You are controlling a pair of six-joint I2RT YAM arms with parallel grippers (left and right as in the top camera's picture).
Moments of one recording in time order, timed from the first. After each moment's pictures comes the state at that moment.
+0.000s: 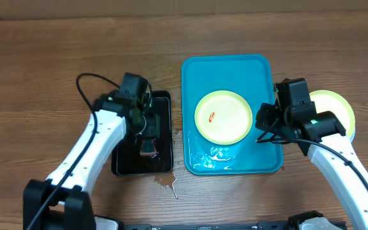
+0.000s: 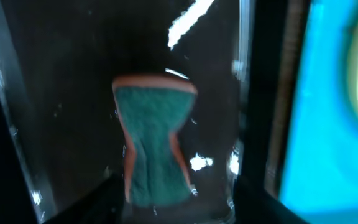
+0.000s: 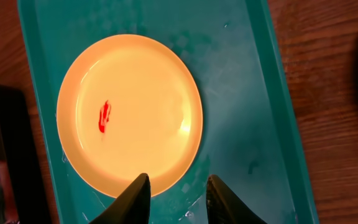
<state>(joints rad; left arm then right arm) -0.25 1.57 1.05 -0.87 0.09 -0.31 0.24 1.30 0.98 -0.78 -0.07 0.51</state>
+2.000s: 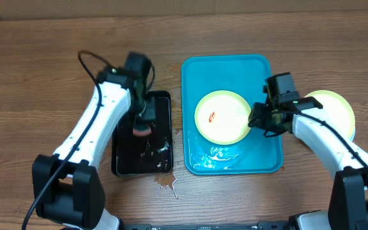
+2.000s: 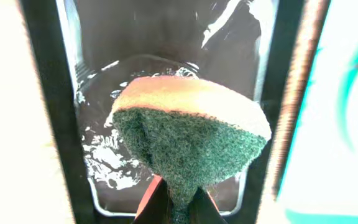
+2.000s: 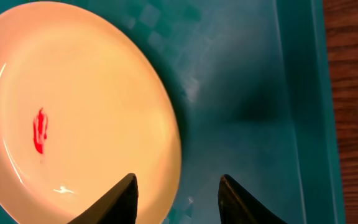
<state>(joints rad) -0.25 1.74 1.45 -1.20 -0.01 -0.33 0.16 1.61 0.97 -0.64 -0.16 0.41</state>
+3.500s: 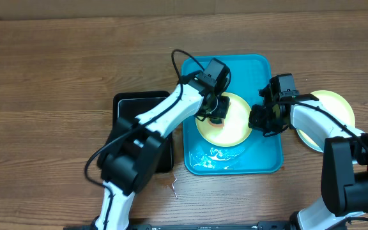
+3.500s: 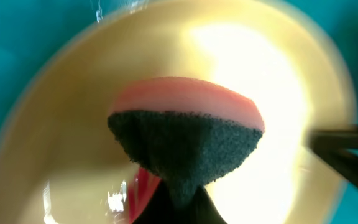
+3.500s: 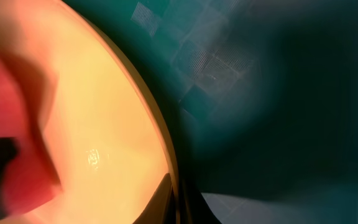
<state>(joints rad) -0.63 2.15 1.58 -0.69 0.24 -0.39 0.12 1.78 0.98 -0.57 -0.30 0.31</state>
